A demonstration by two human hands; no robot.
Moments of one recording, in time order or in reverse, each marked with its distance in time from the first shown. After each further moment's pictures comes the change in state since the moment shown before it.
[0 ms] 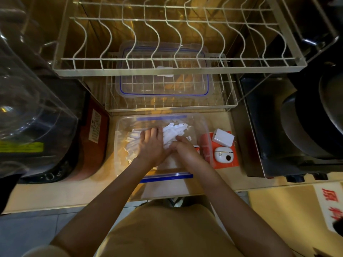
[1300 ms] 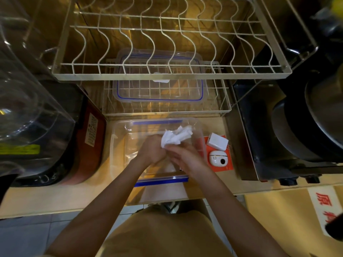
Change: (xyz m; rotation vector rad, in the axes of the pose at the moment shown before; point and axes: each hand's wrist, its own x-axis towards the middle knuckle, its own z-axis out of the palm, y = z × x) left_hand 0.000 0.007 -0.025 -0.582 -0.038 0.101; right_hand -0.009 0.020 -0.011 0.467 -0.133 -0.160
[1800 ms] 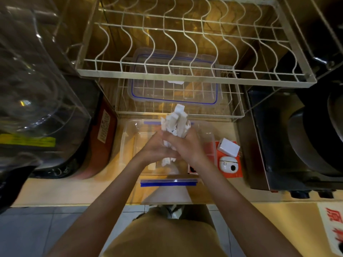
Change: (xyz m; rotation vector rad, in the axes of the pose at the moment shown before) left_hand -0.015 0.004 -0.029 -0.640 -0.081 0.166; right_hand -0.006 -0.033 0.041 -0.412 0.036 -0.487
